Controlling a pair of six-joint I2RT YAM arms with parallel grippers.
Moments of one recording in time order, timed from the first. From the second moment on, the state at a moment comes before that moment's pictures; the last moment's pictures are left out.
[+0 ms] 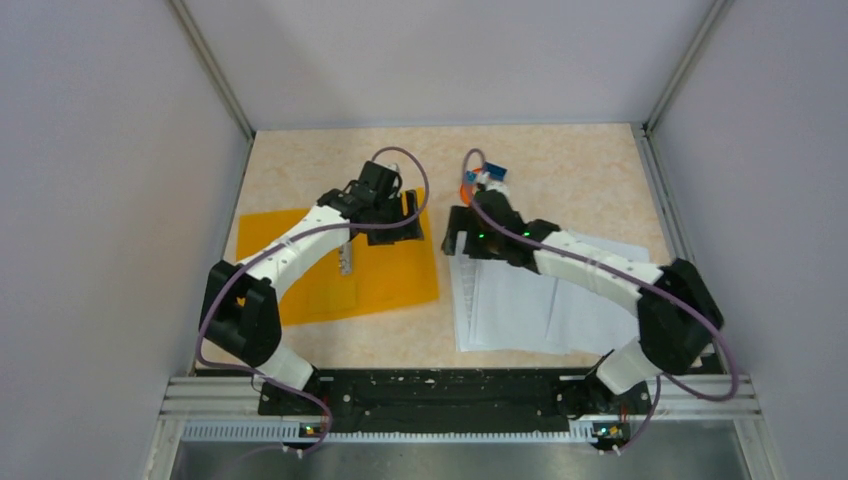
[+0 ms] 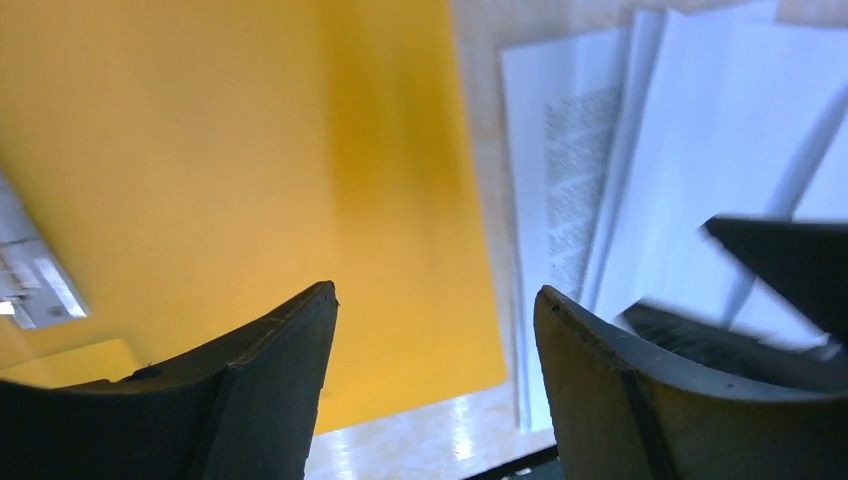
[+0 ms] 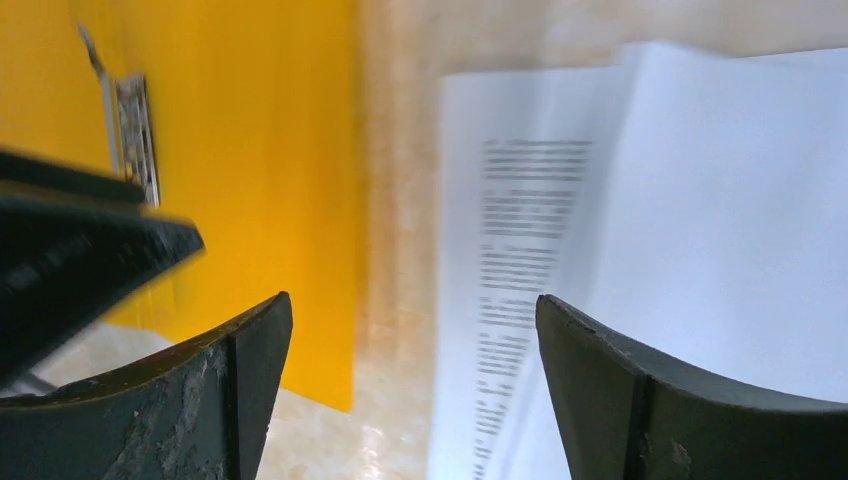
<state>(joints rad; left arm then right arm) -0.47 1.56 1.24 -0.62 0.08 -0.55 0.78 1.58 1.08 -0.30 0.12 0.70</state>
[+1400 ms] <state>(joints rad) -0.78 1.83 1.19 -0.37 0.11 -0.65 -0.54 1.03 0.44 -0.28 0.17 0.71</state>
